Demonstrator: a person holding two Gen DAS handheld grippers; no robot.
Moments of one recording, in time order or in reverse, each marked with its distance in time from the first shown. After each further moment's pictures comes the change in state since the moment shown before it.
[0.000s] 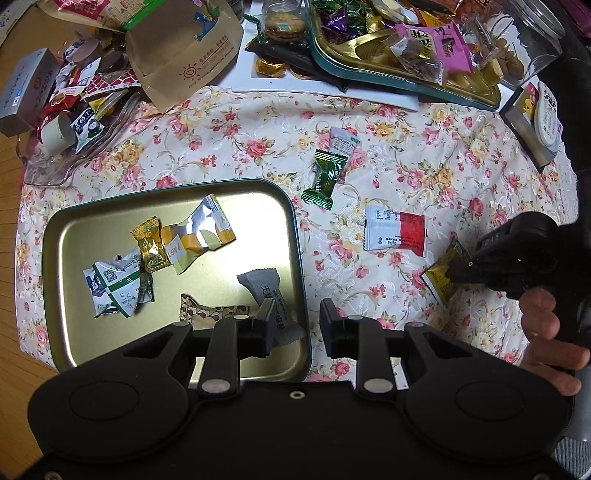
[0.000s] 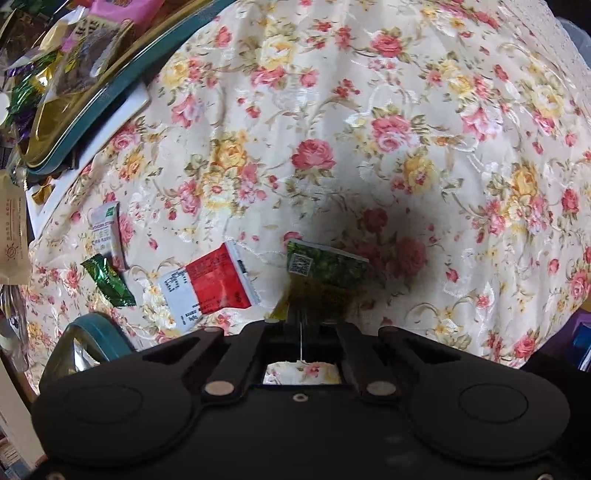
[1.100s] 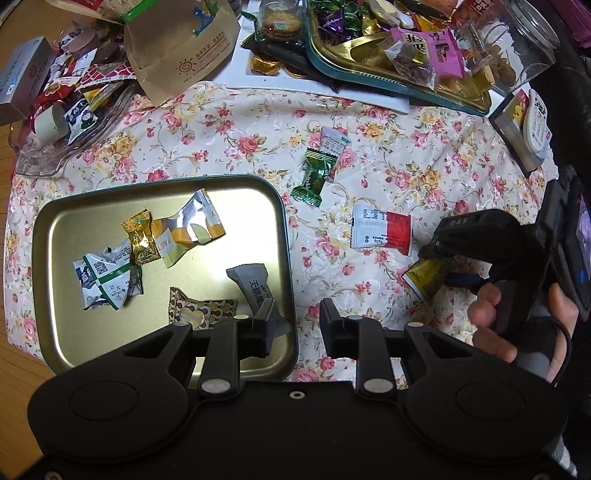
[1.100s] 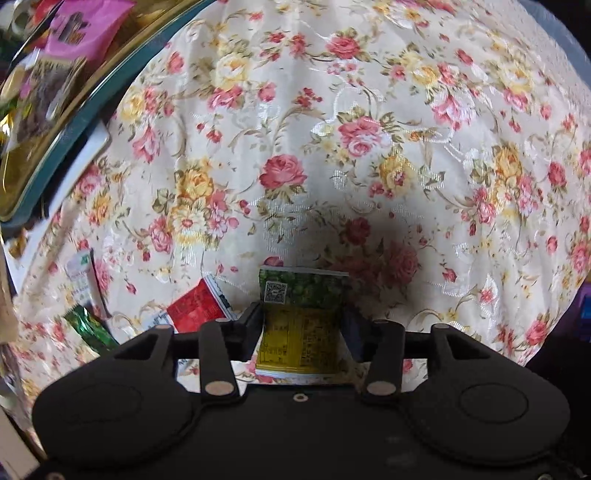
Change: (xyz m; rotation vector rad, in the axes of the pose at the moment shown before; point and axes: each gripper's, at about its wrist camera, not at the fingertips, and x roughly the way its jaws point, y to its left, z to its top) left arm -0.007 0.006 0.002 -0.032 0.011 -0.058; right arm 0.013 -0.011 -0.005 0.104 -0.102 -0.063
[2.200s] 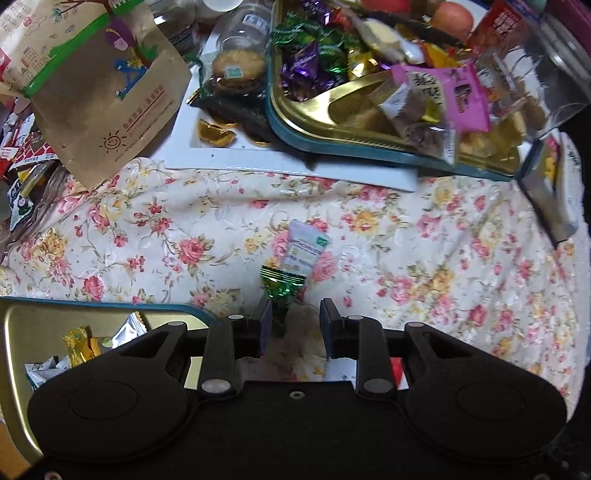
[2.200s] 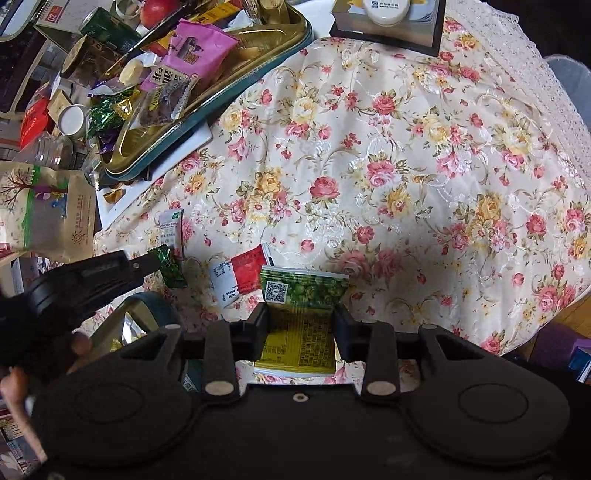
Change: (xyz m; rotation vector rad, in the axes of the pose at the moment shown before) left arm 0.073 -0.042 0.086 -0.002 -0.106 0.056; right arm -0.099 -0.036 -0.009 -0.197 0.008 0.218
